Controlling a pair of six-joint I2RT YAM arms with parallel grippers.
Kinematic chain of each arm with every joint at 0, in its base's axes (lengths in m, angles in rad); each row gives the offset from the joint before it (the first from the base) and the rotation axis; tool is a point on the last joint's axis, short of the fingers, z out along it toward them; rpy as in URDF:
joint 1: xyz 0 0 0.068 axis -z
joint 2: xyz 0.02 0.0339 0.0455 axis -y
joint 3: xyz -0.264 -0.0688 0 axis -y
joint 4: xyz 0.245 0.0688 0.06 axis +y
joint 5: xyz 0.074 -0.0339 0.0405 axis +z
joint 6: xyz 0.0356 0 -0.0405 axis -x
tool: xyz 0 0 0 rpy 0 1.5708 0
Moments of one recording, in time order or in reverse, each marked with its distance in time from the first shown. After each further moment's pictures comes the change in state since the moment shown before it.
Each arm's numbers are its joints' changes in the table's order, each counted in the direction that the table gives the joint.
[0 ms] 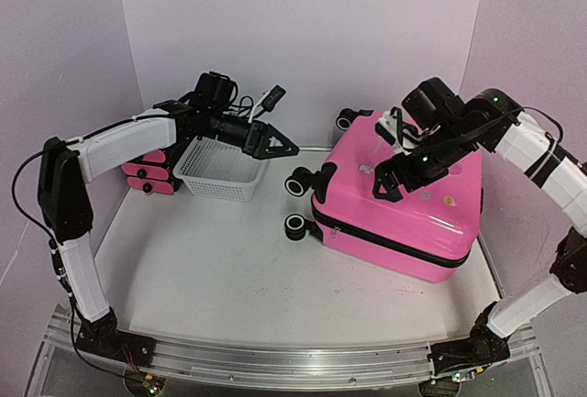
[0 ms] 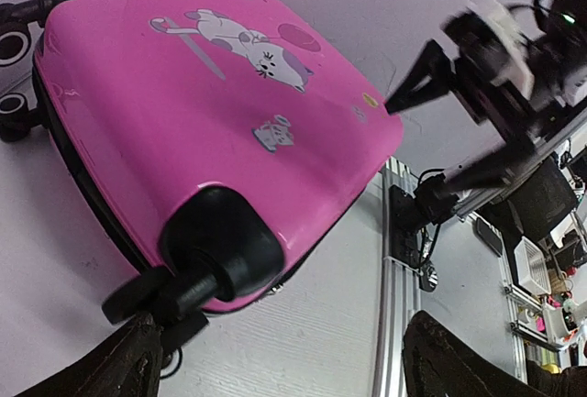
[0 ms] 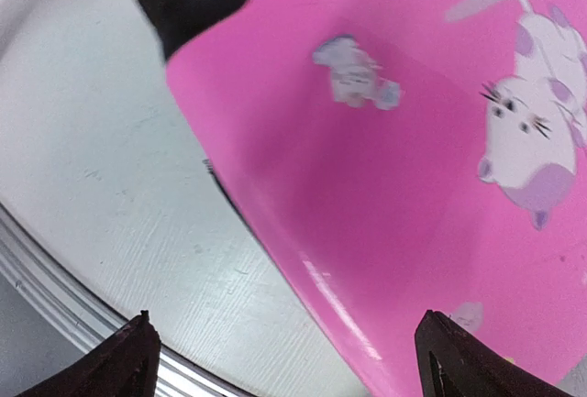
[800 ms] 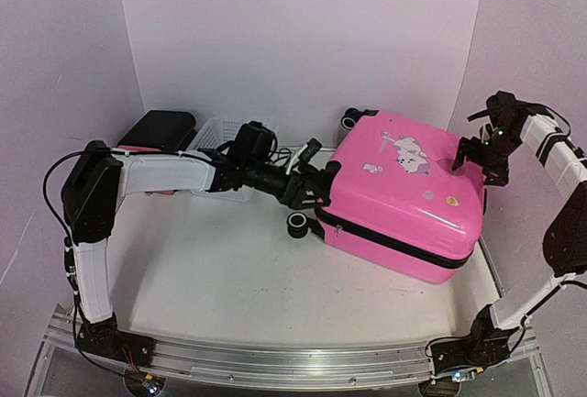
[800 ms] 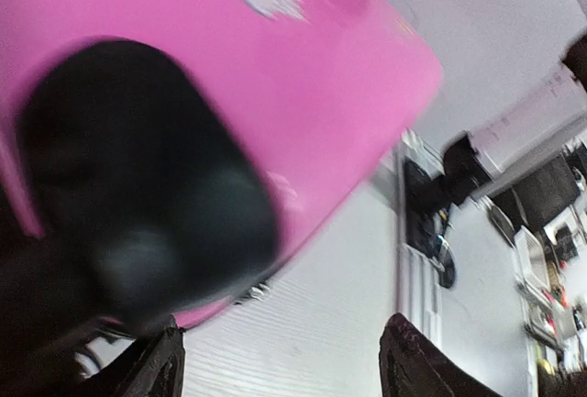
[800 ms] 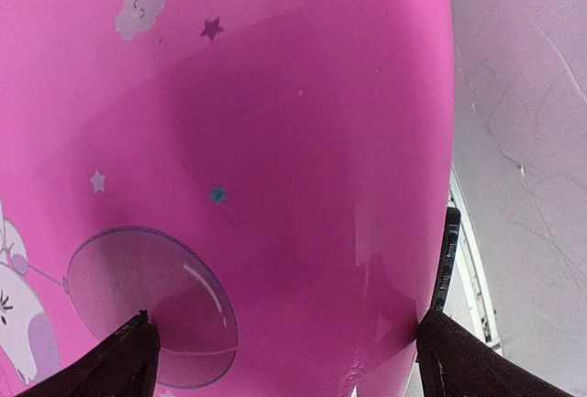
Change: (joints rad) left arm 0.171 -0.142 -0.190 -0.356 0.145 0.124; right arm 0.797 -0.079 -0.114 -0.132 0.111 -0.197
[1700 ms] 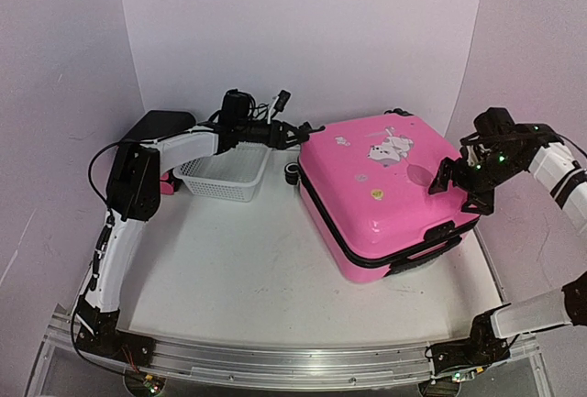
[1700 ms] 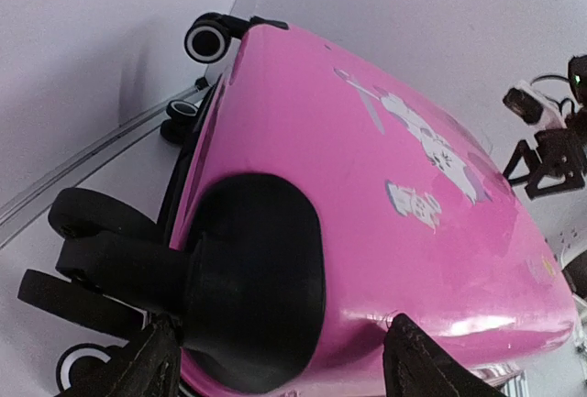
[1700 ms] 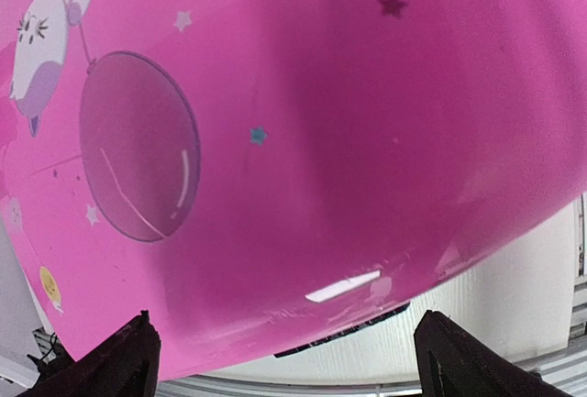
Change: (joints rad) left arm -0.281 -0.470 0.668 -0.042 -0.145 0.029; right arm -0.253 0.290 -0.230 0.046 0.145 -0.157
